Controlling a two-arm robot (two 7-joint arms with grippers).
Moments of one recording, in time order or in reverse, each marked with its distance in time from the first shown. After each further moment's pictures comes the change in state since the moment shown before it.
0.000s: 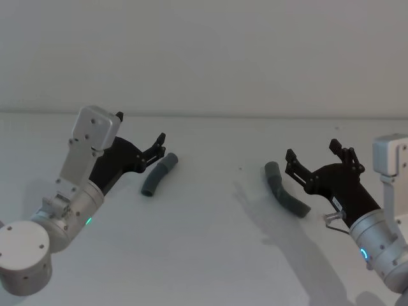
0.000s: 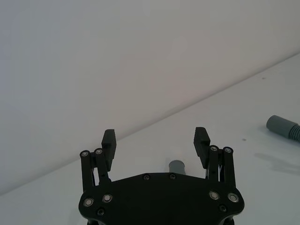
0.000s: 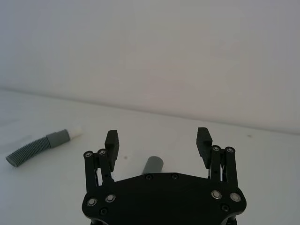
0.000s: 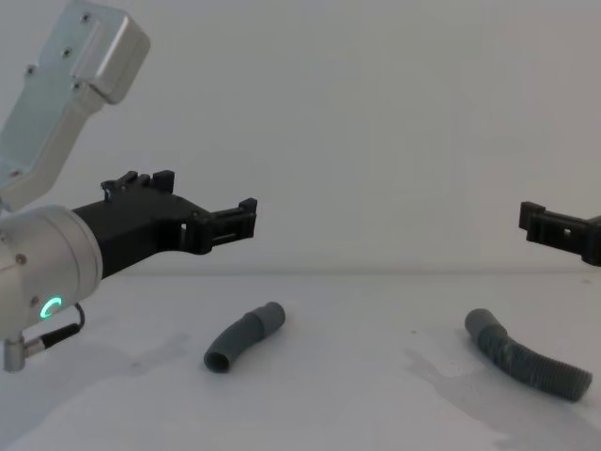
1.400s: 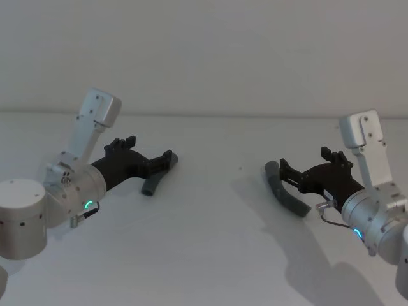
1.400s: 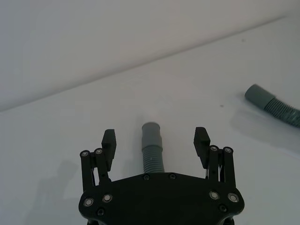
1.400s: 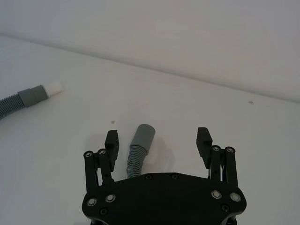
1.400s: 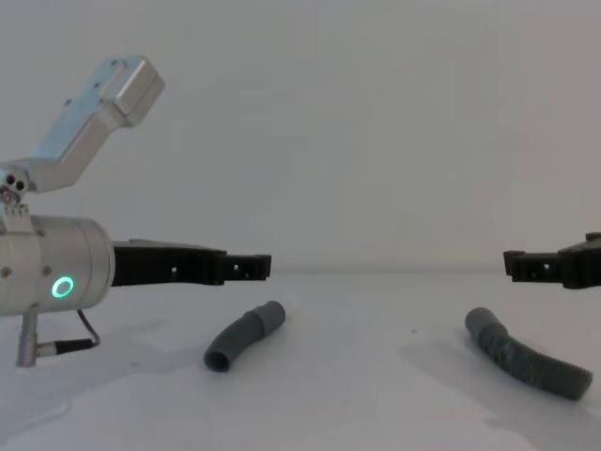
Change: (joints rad) left arm -0.129 -0.037 -0.037 0.110 -0.206 0.359 -0.195; right arm 0.131 0.003 -0.031 0.005 -0.054 0.394 -0.003
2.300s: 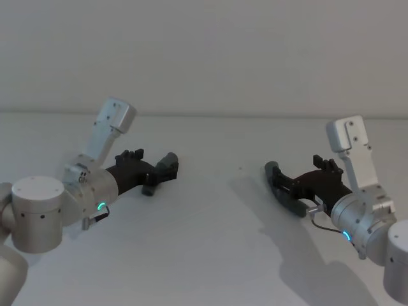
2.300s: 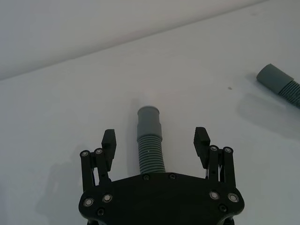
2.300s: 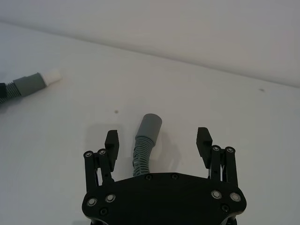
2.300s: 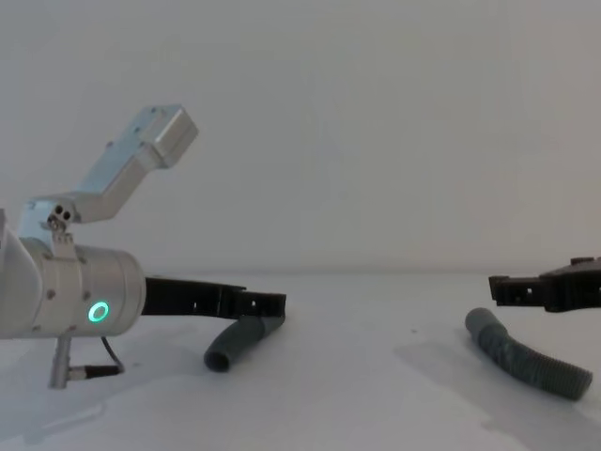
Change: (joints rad) left arm -0.062 -0.058 0.026 0.127 0.026 0.051 -0.021; right arm 0.015 -0.038 -0.014 0.038 -0.030 0.039 -0.003
